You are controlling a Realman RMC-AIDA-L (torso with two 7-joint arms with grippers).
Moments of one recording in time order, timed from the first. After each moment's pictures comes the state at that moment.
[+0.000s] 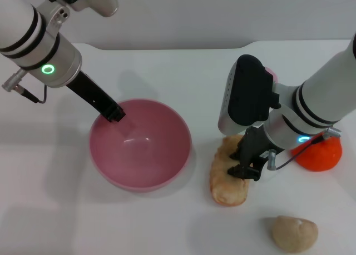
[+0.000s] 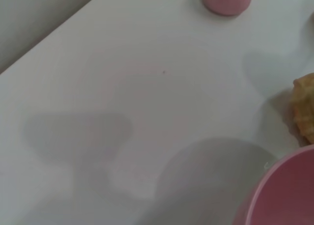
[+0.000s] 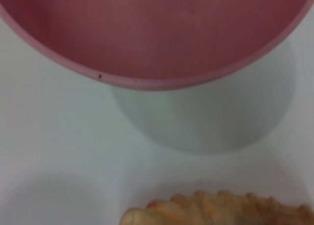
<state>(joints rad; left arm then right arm) -0.81 -2.06 1.22 1.18 -0.49 -1.58 0.69 0.71 2.08 -1.73 -1.08 0.63 1.30 -0.88</state>
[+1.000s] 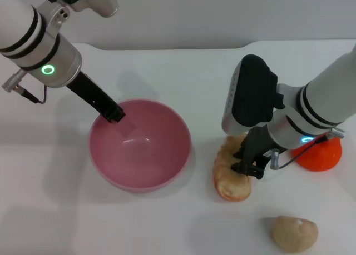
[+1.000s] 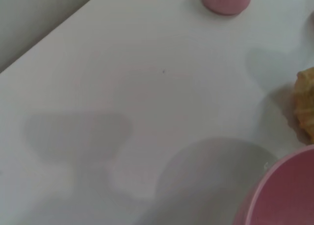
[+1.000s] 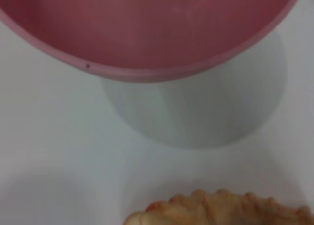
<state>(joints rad) -0.81 -2.06 1.22 1.18 -0.49 -1.58 0.69 0.69 2.08 -1.73 -1.11 0.61 1.28 -0.88</state>
